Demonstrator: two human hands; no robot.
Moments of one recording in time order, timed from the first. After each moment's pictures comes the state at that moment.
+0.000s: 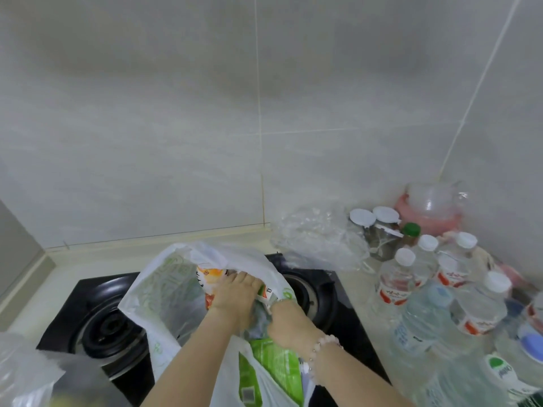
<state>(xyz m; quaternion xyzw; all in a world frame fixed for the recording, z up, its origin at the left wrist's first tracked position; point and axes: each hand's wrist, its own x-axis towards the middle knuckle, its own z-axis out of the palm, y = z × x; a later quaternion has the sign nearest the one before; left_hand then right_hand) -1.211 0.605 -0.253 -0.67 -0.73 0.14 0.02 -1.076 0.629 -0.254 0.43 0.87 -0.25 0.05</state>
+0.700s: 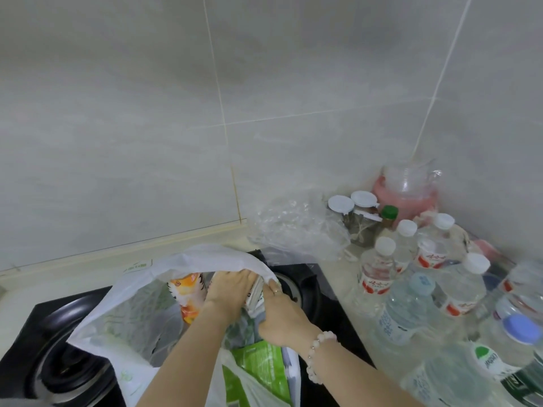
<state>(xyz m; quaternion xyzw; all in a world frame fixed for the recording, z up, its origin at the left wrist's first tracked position) -1.199 0.652 -0.262 -0.70 -0.68 0.20 0.09 -1.063 0.657 -0.262 0.44 0.84 -0.32 0.00</state>
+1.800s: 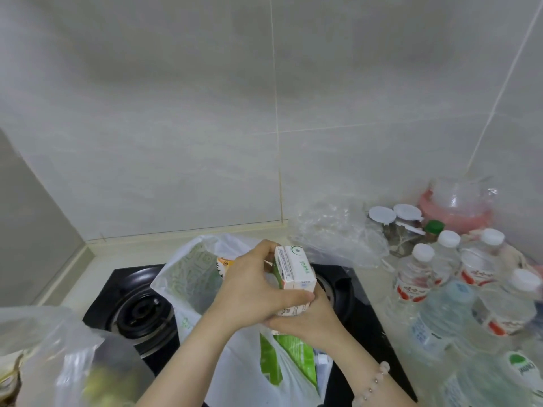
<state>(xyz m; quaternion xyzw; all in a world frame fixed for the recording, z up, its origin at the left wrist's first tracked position) -1.151 0.533 -0.142 -0.55 -0.72 -0.39 -0.17 -1.041 0.592 -0.208 0.28 0.69 -0.61 -0.29</state>
